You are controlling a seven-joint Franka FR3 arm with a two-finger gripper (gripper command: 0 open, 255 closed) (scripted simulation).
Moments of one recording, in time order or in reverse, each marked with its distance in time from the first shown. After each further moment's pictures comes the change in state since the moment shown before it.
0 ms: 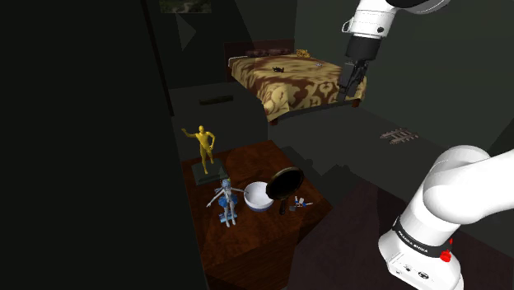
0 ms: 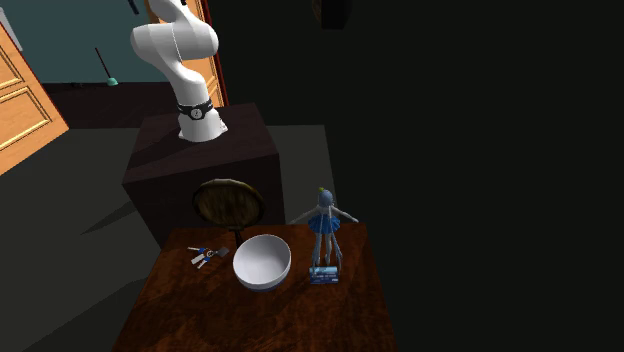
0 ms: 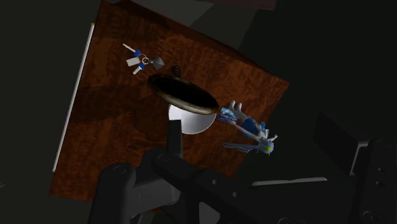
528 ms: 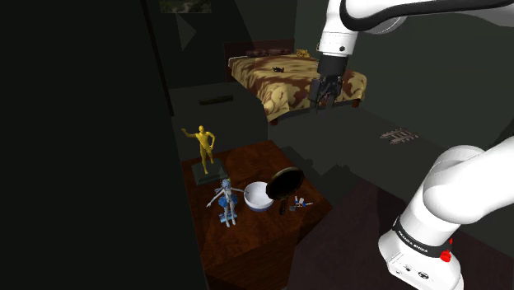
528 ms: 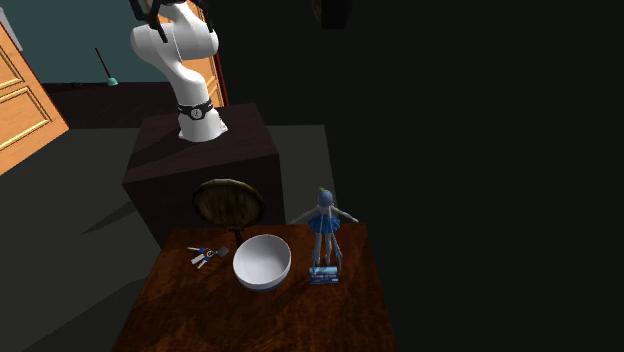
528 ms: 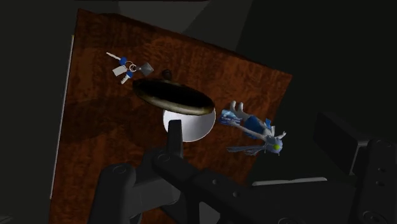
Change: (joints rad) arm 0.000 0.178 0.080 0.007 0.064 0.116 0.150
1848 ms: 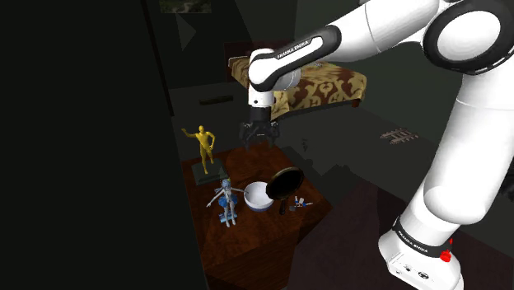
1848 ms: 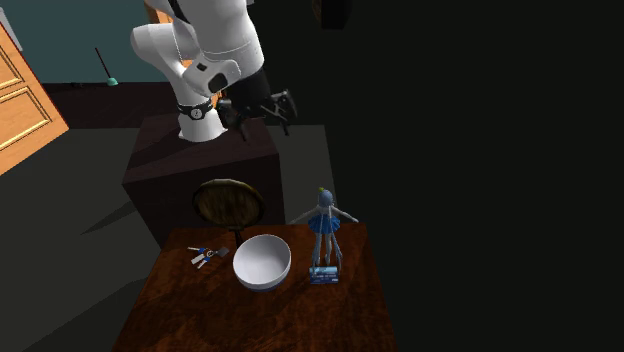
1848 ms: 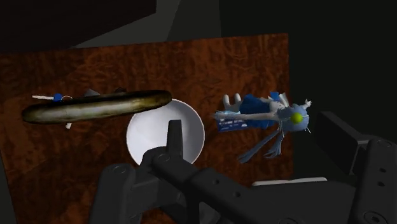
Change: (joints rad) arm 0.026 0.758 0.138 0.330 0.098 0.275 0.451
